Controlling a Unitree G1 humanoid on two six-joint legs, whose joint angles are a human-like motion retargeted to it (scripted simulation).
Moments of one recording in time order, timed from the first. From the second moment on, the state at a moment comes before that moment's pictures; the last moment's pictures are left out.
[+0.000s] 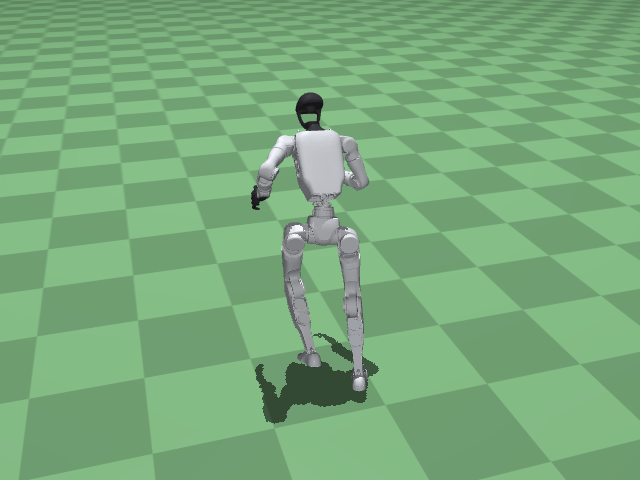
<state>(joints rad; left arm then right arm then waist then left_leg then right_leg) 0.54 0.65 -0.05 -0.36 -0.50 -0.29 0.28 -0.40 -0.43 0.27 -0.37 0.50 -0.26 -0.24 0.19 -0.10 0.33 -0.57 0.00 0.29 1.07 -0.46 0.16 -0.20 -0.20 -0.15 0.39 -0.38 0.06</state>
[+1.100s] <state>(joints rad) 0.51 0.64 0.12 -0.51 -0.51 -0.22 0.14 -0.47 -0.29 0.42 -0.68 0.38 -0.26 -0.06 0.47 -0.16 0.32 -0.36 0.07 0.51 0.20 -0.31 0.03 0.35 -0.11 0.13 0.26 0.16 0.13</state>
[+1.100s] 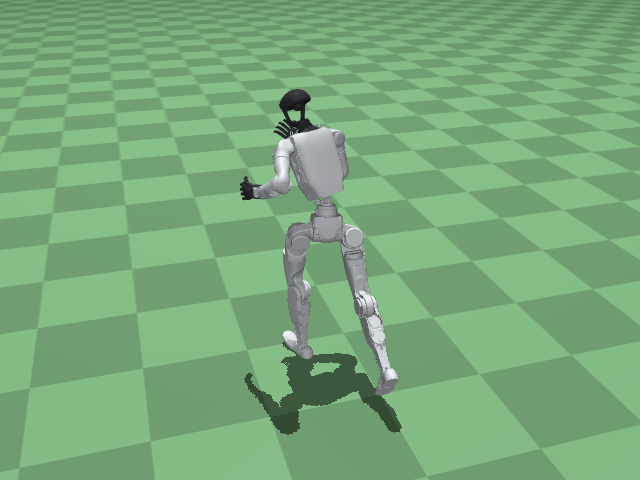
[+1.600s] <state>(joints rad) -0.43 0.70 -0.16 -0.53 -0.24 -0.24 0.07 0.03 -0.96 0.12 -0.05 0.38 -0.19 -0.03 -0.44 0.07 0.52 0.17 0.40 -0.07 0.54 0.12 -0.16 -0.78 -0.37 -0.36 0.57 -0.14 0.07</state>
